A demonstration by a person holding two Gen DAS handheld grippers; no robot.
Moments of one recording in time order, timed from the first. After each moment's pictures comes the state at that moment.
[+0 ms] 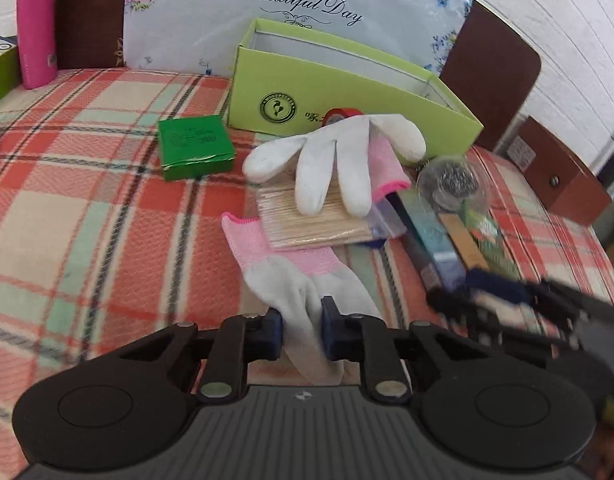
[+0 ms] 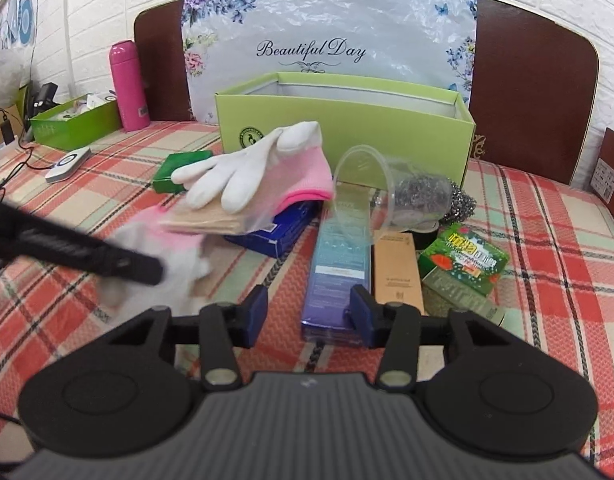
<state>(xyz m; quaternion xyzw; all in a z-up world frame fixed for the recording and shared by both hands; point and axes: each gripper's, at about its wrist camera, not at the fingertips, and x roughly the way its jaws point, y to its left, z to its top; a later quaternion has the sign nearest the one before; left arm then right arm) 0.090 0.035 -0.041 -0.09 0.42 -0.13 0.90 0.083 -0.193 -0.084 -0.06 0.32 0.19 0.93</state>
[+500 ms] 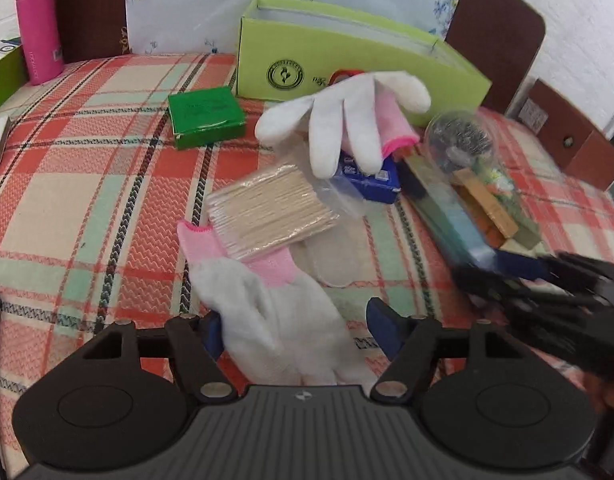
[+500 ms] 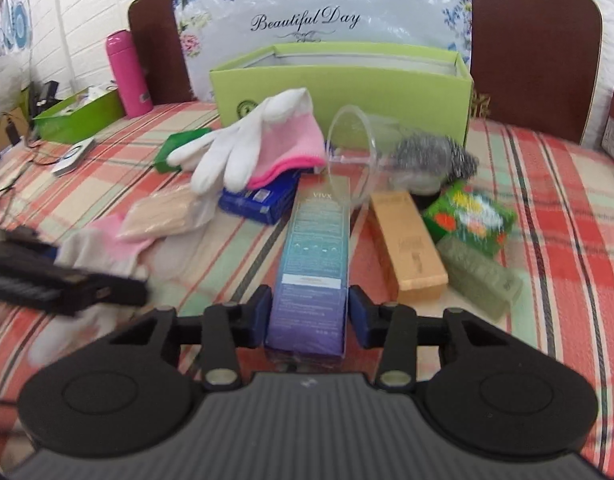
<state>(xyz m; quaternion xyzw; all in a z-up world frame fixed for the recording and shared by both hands) 0.085 0.017 -0.055 -0.04 0.43 -0.11 0.89 0.079 -0.218 -0.090 -0.02 0.38 0.22 0.90</state>
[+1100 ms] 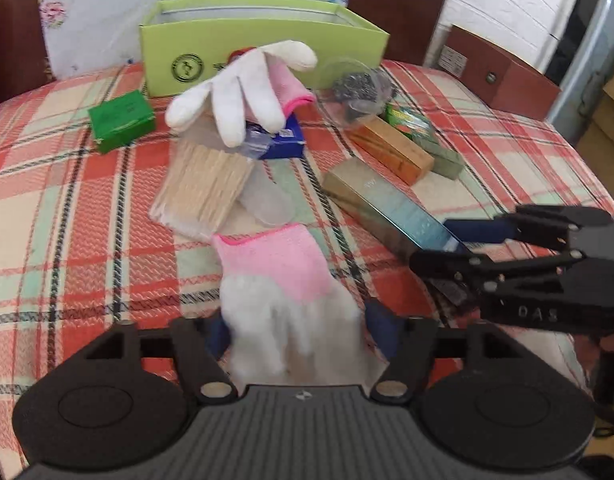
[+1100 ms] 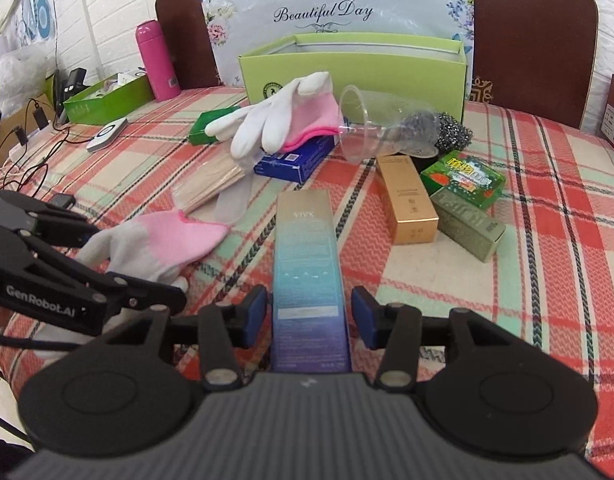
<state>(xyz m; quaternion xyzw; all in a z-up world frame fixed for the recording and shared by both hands) 0.047 -0.004 -0.050 0.02 0.44 -0.21 0.88 0.043 -0.233 -0.083 -0.04 0.39 0.24 0.89</state>
